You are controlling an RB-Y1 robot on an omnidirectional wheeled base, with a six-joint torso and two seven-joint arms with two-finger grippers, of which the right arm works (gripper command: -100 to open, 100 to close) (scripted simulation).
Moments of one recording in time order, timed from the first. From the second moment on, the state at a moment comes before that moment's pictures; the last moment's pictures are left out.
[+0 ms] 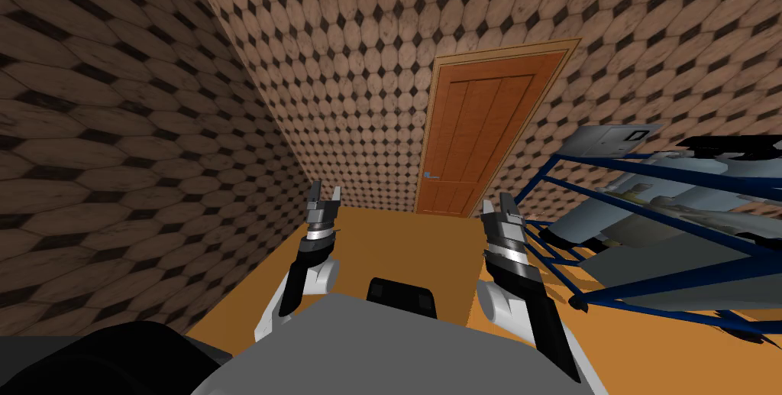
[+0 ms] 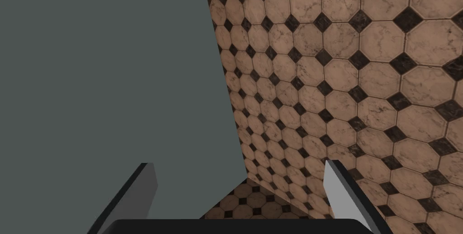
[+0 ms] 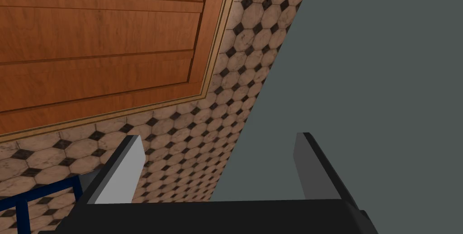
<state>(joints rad) 0.48 0.05 -0.04 -2.24 0.01 -0.40 0.13</state>
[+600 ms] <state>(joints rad) 0.43 0.01 -0.05 -2.13 0.00 -0.43 0.12</state>
